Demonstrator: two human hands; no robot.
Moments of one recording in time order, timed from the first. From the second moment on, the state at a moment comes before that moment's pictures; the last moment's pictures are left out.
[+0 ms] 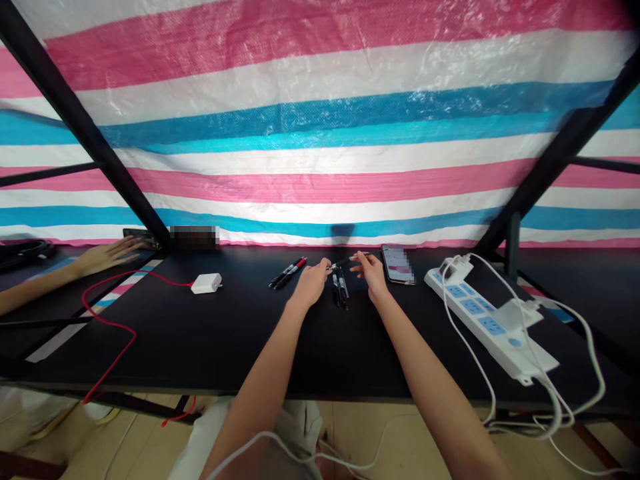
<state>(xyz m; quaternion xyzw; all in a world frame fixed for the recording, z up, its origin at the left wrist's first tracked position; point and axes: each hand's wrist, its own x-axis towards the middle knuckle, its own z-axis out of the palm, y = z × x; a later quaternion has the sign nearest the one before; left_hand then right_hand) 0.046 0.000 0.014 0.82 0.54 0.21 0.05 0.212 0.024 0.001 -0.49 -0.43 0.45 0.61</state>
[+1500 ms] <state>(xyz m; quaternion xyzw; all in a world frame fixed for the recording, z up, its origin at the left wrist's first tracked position) 0.041 0.005 0.013 0.78 0.54 0.31 0.02 0.206 0.008 0.003 -0.70 -0.68 0.14 0.17</state>
